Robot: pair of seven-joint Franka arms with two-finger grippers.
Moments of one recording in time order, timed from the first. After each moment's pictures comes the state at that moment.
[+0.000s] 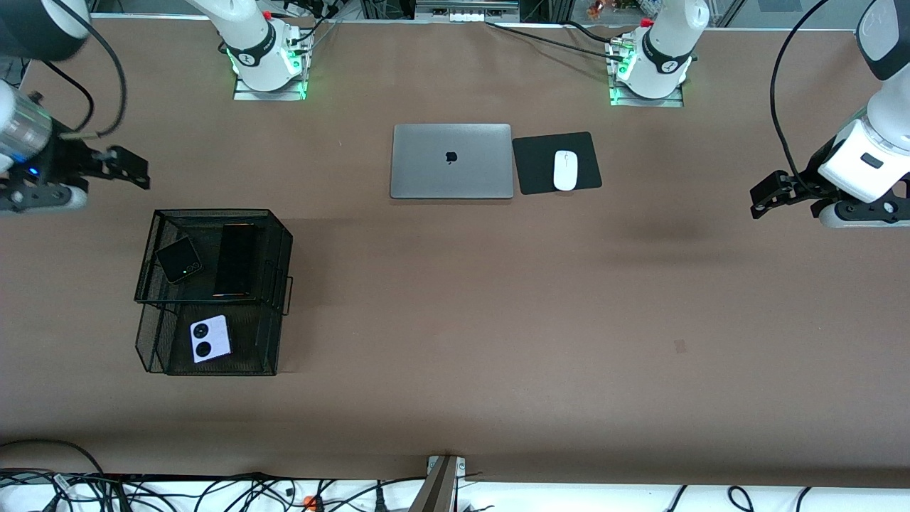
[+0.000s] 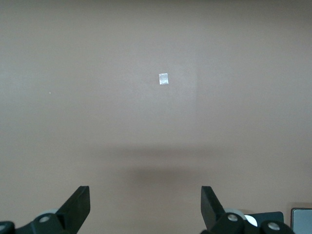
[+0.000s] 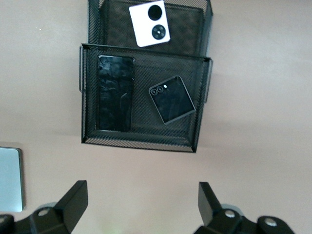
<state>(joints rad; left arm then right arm) 0.04 0.00 -0.06 -1.77 0.04 1.82 -0.06 0.14 0.02 -0.13 -1.67 -0.05 1.60 -0.08</state>
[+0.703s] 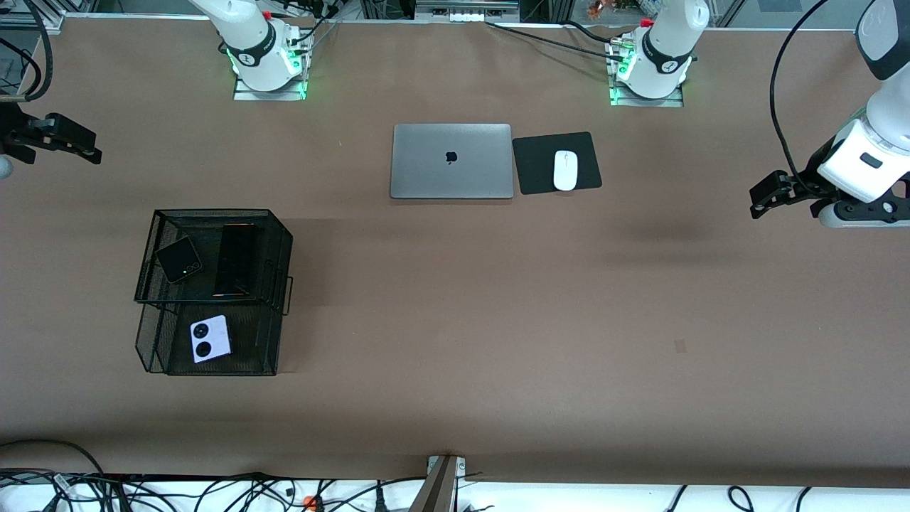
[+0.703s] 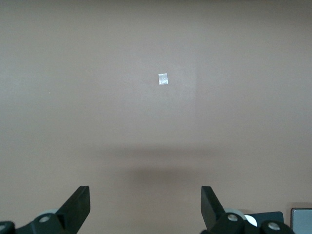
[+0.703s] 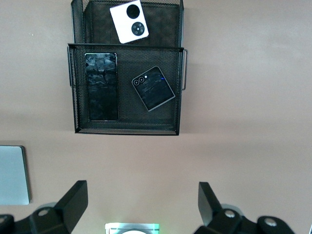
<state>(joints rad) 0.04 0.00 -0.06 -1.77 0.04 1.82 -0.06 0.04 0.01 -0.09 -1.57 -0.05 1.49 -0.08</state>
